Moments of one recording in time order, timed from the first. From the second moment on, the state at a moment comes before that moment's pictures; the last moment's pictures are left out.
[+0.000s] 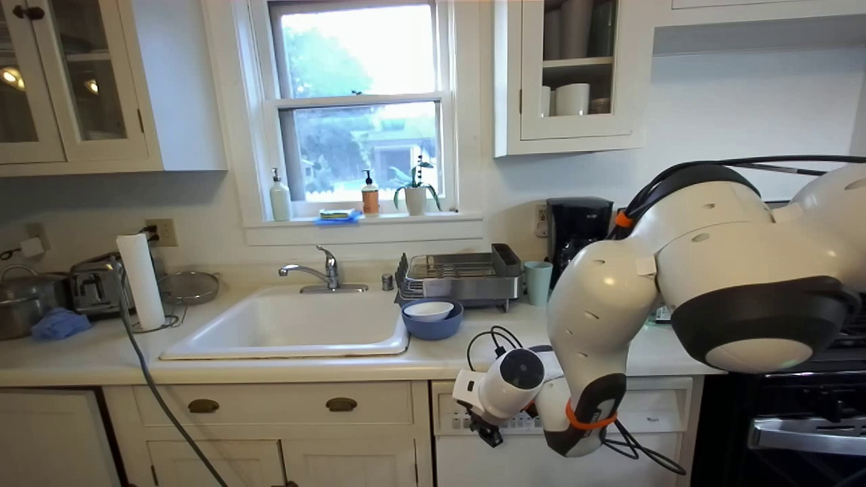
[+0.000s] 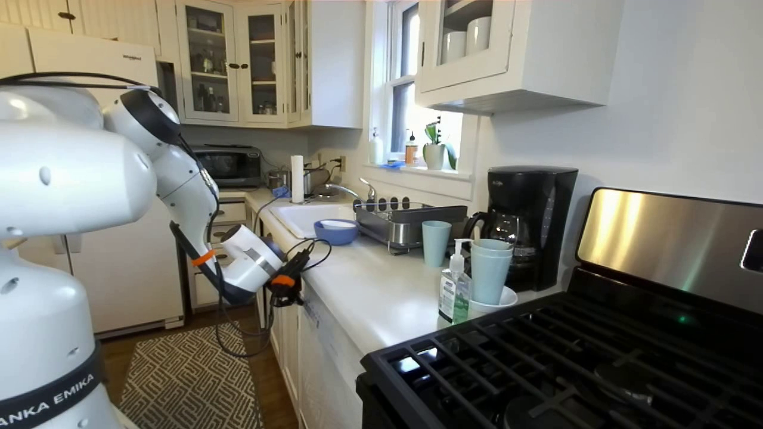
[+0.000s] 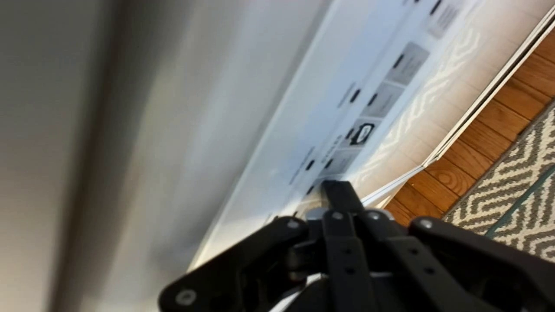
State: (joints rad) arm -2.08 -1.25 2.43 -1.84 -0.38 3.35 -0.26
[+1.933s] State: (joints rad) arm -1.90 -1.38 2.31 -1.80 -0.30 3.17 -0.20
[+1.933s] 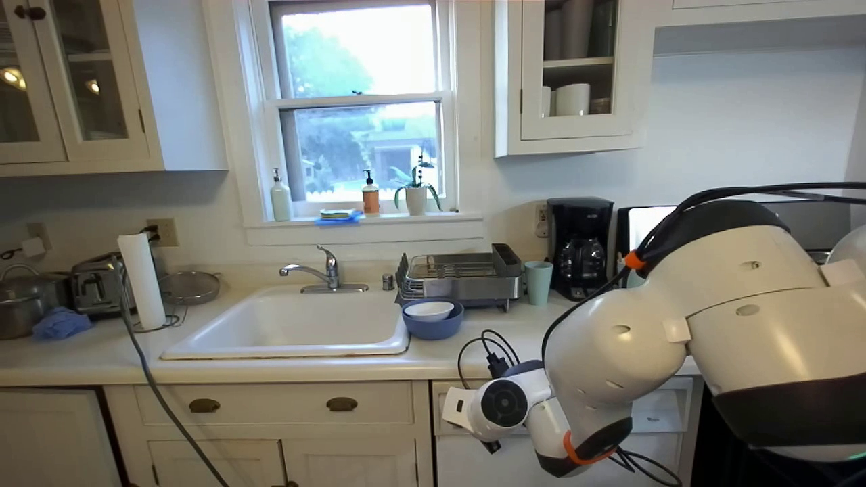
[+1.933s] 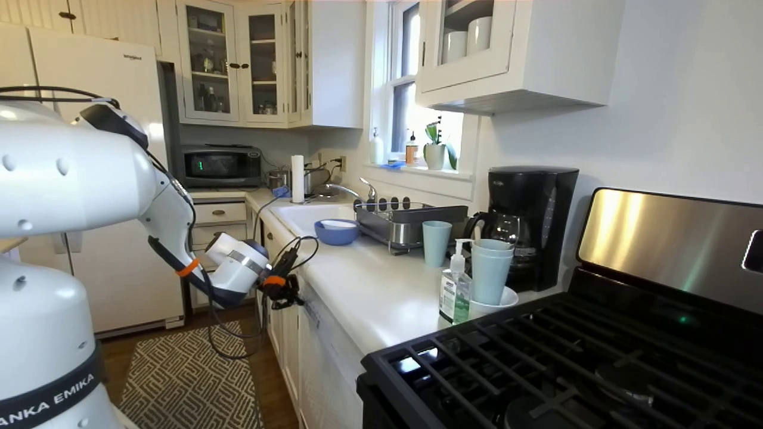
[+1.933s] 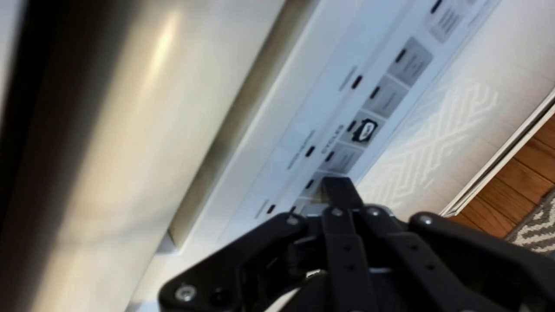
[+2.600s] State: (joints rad) arm -2.20 -1.11 2.60 -1.79 -0.30 2.93 -0.40
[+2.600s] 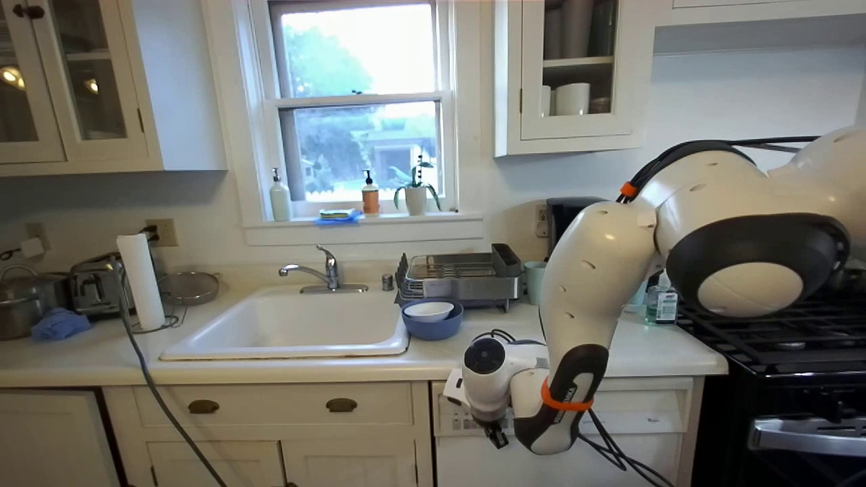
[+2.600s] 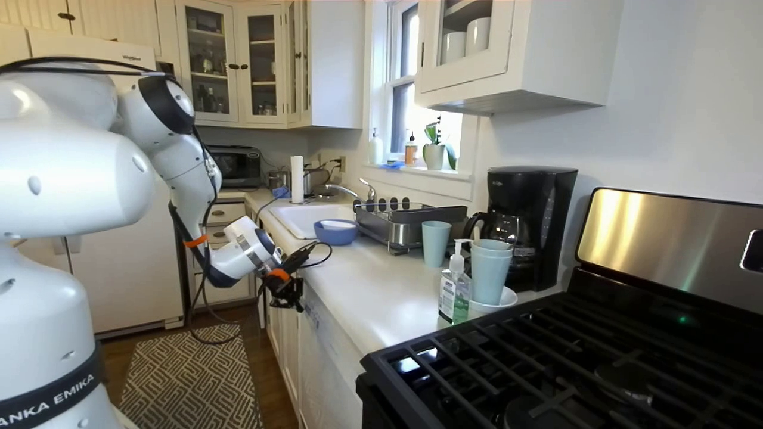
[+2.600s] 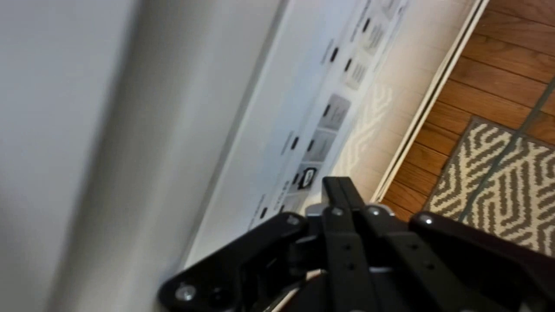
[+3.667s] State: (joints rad) arm -2.09 -0.54 2.59 -2.16 0.89 2.65 -1.42
